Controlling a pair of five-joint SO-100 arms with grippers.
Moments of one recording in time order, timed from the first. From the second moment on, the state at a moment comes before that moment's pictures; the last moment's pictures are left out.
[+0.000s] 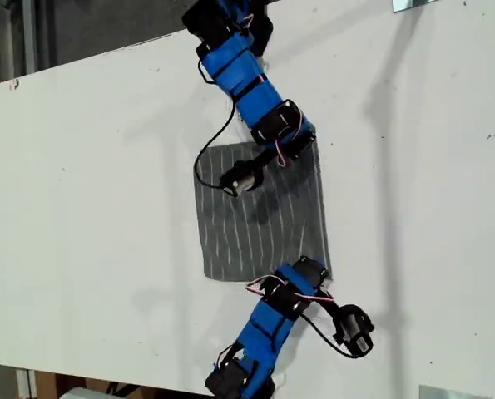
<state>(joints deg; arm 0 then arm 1) 25.7 55.9 51.5 83.4 -88.9 -28.9 71.3 74.8 88.0 79.7</state>
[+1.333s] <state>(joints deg) -17.6 96.0 101.3 78.8 -66.9 13.2 77.3 81.2 90.0 52.5</state>
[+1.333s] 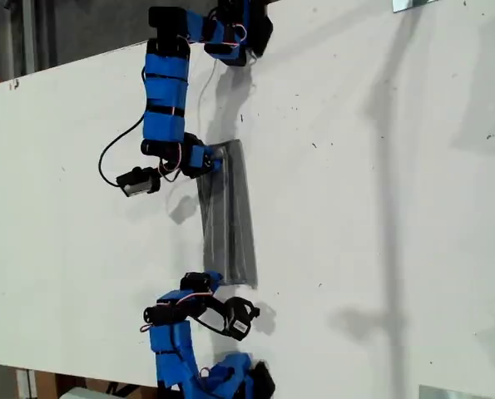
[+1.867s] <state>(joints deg) -10.7 96.1 105.9 75.9 -70.0 10.2 78.8 90.1 87.5 54.4</state>
